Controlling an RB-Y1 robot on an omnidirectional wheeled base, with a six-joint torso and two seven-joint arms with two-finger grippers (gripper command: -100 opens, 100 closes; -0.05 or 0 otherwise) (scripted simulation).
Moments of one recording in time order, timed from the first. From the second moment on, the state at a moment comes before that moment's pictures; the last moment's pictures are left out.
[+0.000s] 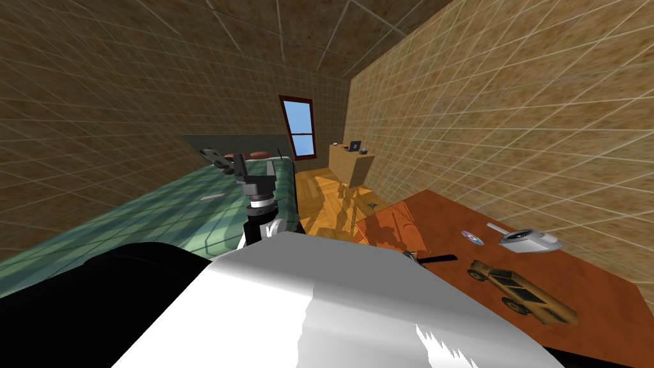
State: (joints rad) left arm 0.47 0.00 0.06 -2.40 0.06 -0.62 0.08; right arm 0.23 -0.24 0.13 -1.03 1.37 1.24 -0.82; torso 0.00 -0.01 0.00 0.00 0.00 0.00
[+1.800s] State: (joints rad) left arm 0.47 0.00 0.06 -2.40 0.06 -0.62 0.08; right arm 0.26 -0.25 0.19 -0.93 1.51 1.33 -0.90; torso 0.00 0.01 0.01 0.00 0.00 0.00
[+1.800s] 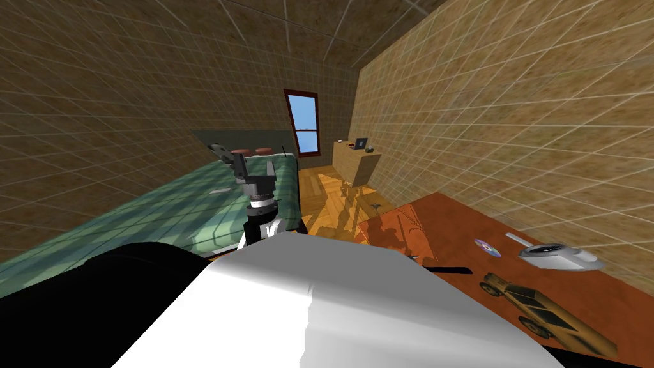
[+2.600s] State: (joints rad) left arm 0.47 0.00 0.06 -2.40 0.06 -0.62 0.08; right arm 0.28 -0.25 0.32 -0.85 1.66 1.33 -1.05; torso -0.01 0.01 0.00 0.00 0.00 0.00
